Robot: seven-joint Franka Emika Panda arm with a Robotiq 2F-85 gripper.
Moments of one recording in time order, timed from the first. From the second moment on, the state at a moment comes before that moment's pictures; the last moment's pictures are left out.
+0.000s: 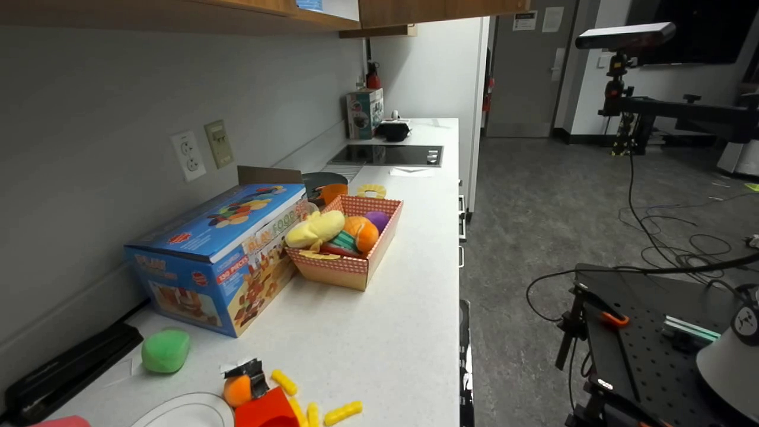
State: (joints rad) arm -0.43 0.03 -0.51 -1.23 0.40 0.82 -1.08
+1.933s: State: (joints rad) arm -0.23 -0.13 -0.27 -1.36 0.27 1.20 -0.89
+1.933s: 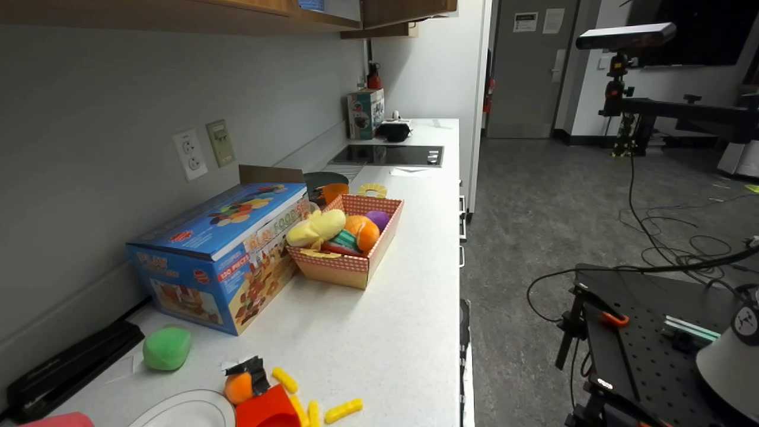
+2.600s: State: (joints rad) arm -0.22 -0.13 -0.27 -1.40 0.29 1.59 -0.94
